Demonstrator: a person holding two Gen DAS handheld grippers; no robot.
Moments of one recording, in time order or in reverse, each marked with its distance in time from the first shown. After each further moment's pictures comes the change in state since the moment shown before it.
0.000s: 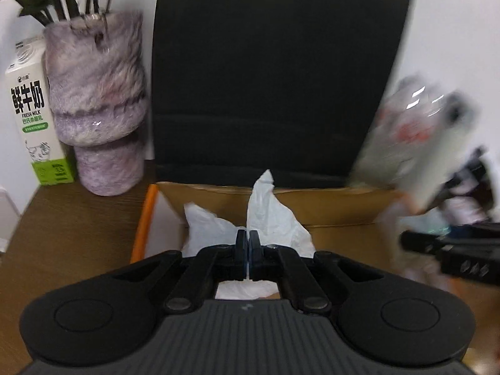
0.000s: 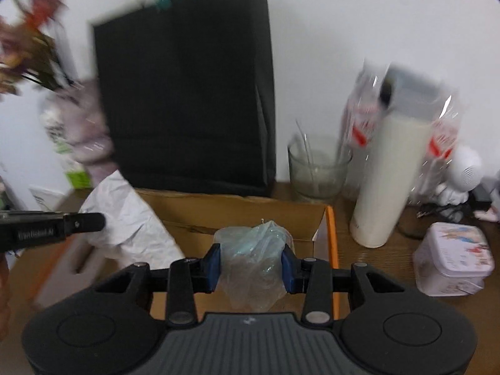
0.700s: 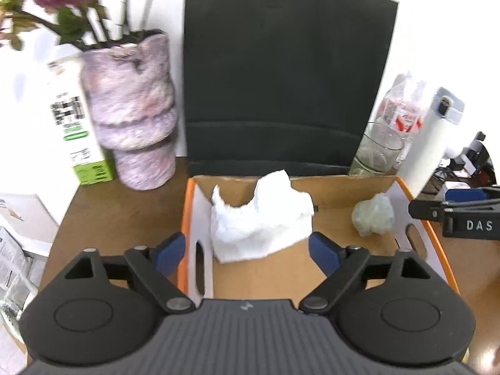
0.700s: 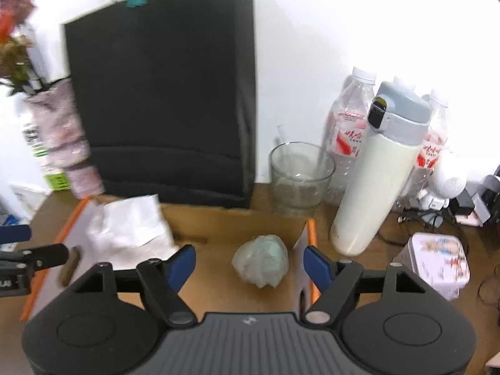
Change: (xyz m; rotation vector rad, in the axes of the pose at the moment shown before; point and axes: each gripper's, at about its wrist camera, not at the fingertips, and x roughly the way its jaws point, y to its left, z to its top) left arm -0.087 0.016 -0.010 0.015 0.023 0.020; right arm -0.024 0.016 0.021 -0.005 0.039 -0.062
